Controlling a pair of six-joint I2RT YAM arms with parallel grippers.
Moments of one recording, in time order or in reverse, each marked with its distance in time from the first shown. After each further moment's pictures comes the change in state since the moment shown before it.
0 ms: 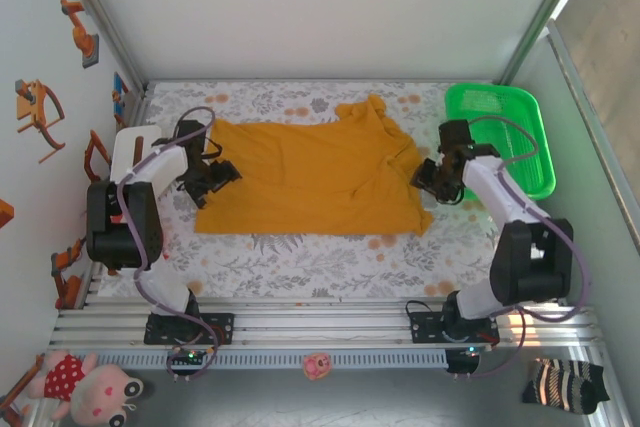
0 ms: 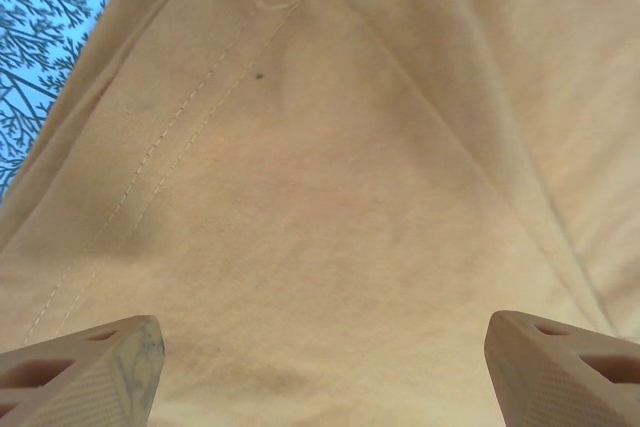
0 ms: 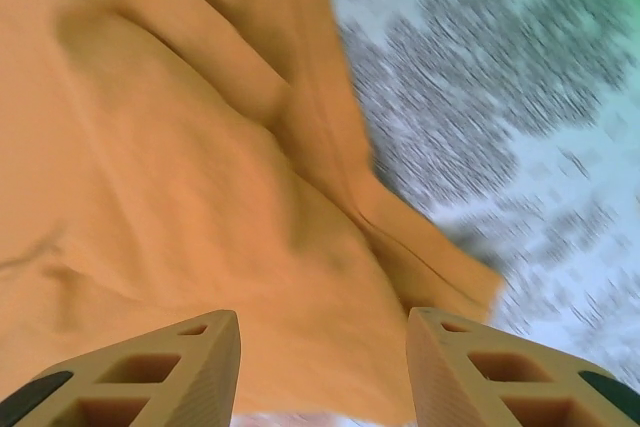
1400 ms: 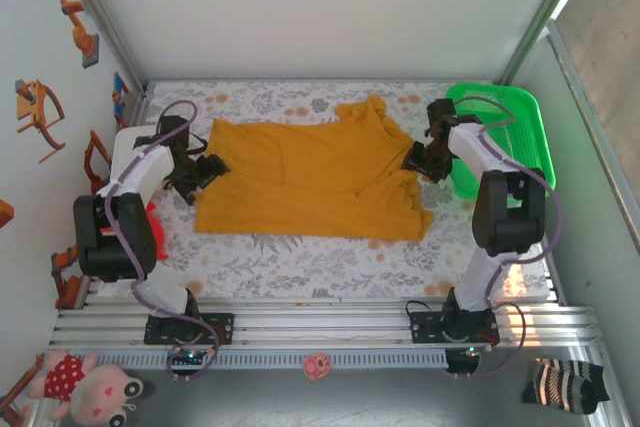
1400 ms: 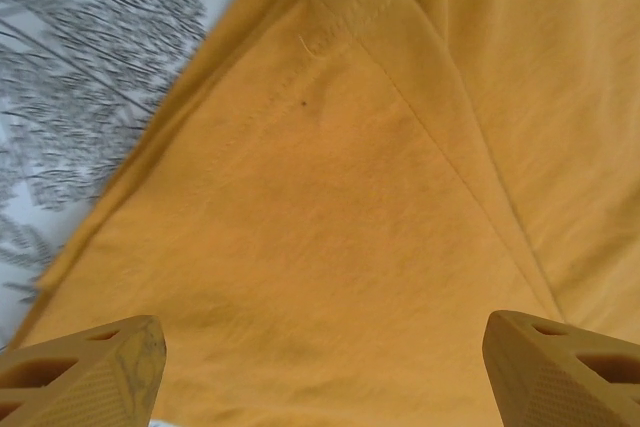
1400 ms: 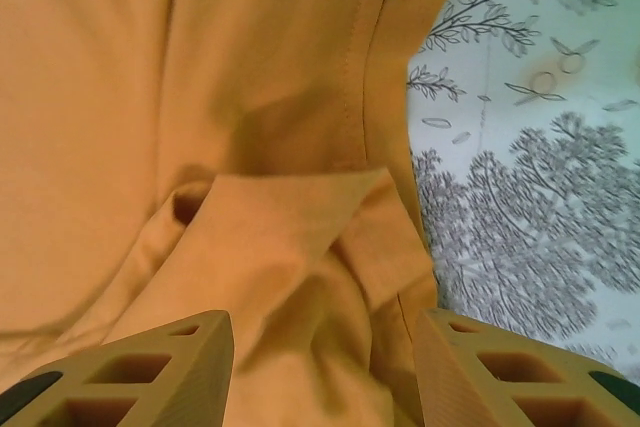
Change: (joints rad) left arm 0.059 -0.037 0.023 -0.048 0.016 0.008; right arm 0.002 0.394 0.341 -0.055 -0.044 -0.074
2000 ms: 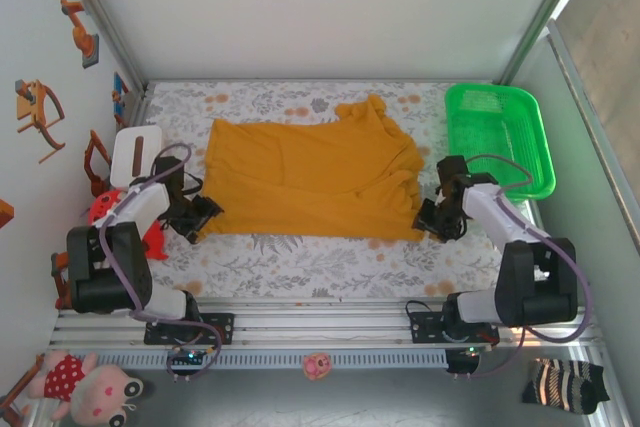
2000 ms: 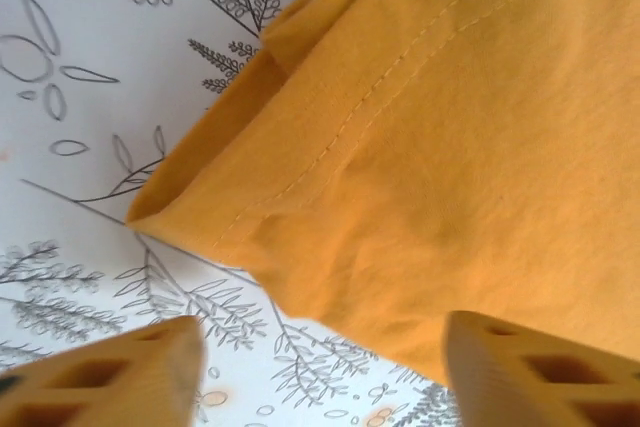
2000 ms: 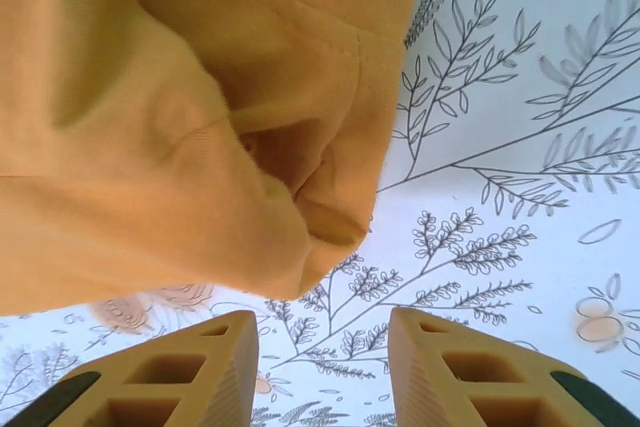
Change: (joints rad) left arm 0.080 -0.241 -0.370 0.034 0.036 -0.061; right arm 0.002 -0.503 -0.541 -0.051 -0.018 0.044
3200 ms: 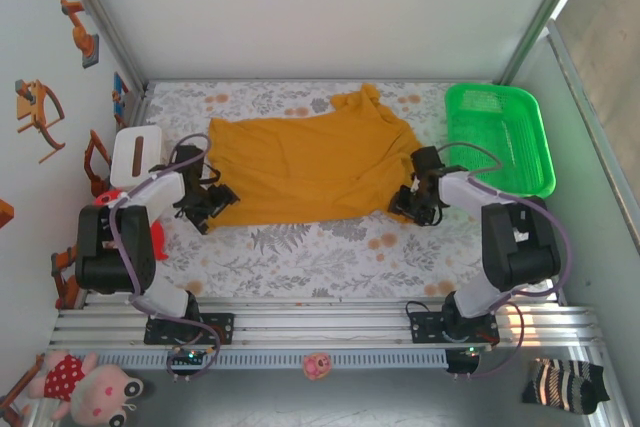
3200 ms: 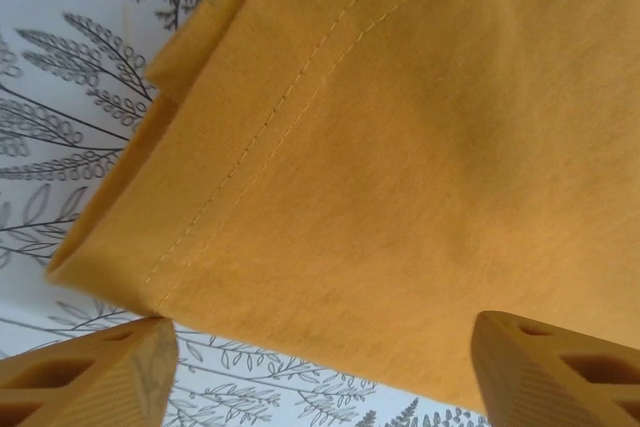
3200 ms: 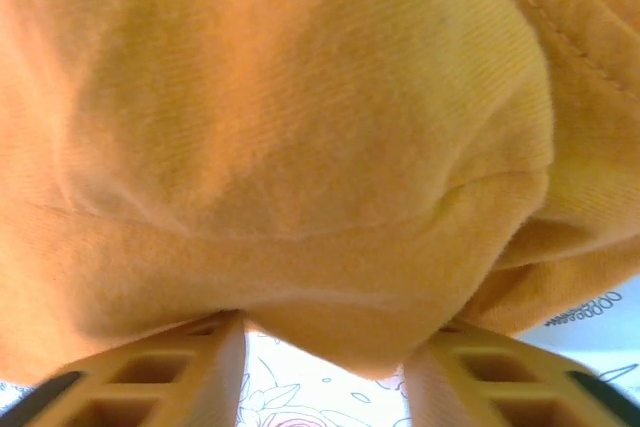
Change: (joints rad) left arm -0.140 0.141 0.080 0.087 -0.021 -0.074; right arm 0.130 0.241 0.013 0.350 -0.043 0.080
